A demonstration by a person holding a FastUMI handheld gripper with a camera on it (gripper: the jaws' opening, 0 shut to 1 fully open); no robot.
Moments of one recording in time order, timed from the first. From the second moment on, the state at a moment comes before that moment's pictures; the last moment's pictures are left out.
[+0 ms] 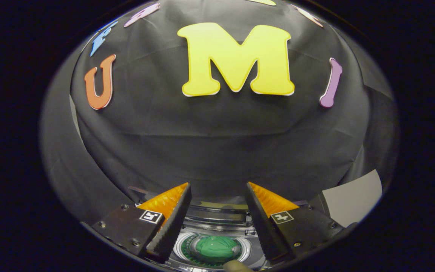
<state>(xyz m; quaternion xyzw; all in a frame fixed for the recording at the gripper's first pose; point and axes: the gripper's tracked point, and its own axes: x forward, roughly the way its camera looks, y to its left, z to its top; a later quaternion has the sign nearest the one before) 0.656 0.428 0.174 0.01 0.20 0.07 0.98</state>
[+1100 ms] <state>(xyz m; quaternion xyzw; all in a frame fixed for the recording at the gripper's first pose) 0.654 0.426 0.133 0.02 0.23 0.06 0.97</state>
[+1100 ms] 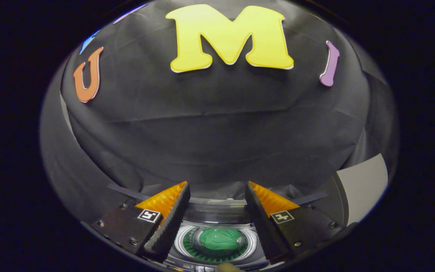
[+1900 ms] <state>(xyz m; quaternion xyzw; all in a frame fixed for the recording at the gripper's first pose) 0.585 0.424 0.100 0.02 0.23 0.06 0.97</state>
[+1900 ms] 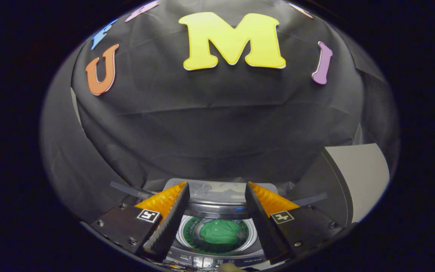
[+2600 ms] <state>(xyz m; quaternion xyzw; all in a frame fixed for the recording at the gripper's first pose) 0.528 0.409 0.033 -0.01 0.28 0.05 0.96</state>
